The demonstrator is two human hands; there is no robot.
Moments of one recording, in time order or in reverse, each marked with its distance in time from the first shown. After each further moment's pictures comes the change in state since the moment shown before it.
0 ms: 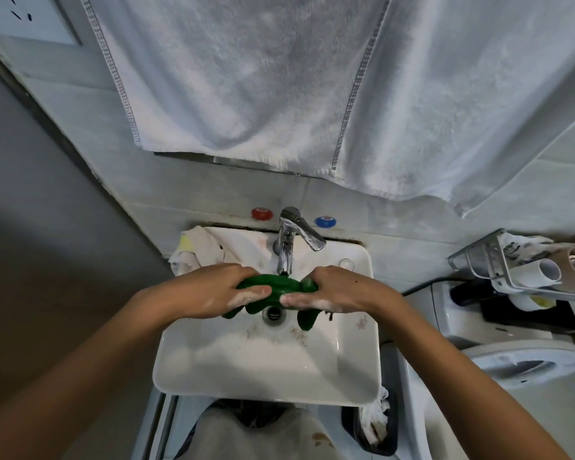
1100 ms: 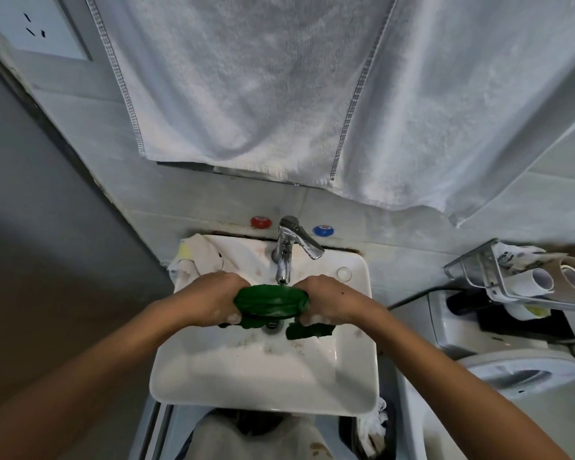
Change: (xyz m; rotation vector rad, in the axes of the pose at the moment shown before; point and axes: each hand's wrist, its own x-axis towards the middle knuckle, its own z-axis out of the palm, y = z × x) left_hand 0.012 -0.011 0.012 0.179 0.018 -0.121; right_hand 0.017 0.000 0.013 -0.135 0.090 -0.076
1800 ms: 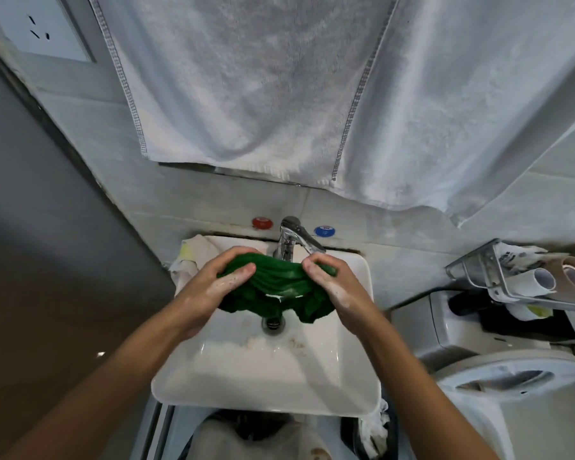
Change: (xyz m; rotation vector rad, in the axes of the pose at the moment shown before) left_hand -0.029 0.017 0.003 -1.250 0.361 0.172; right_hand -0.017 -0.004 0.009 1.156 0.497 -0.112
